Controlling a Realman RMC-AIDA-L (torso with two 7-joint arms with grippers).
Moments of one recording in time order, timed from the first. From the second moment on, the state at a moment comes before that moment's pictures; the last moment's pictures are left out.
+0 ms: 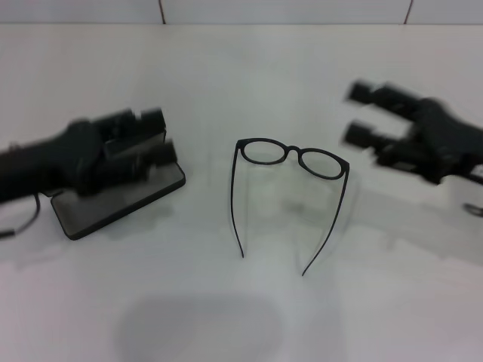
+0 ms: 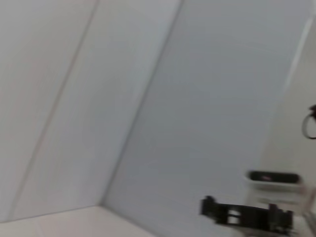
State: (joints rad) left arm -0.30 -2.00 0.83 0.74 1.56 1.83 -1.53; right arm 0.59 1.92 -1.87 -0.28 -0.49 -1.69 1.08
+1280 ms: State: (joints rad) left arm -0.48 -2.09 1.27 1.48 2.77 1.51 -2.32; right arm 0.43 1.94 -1.66 -0.27 -0.49 -1.64 0.95
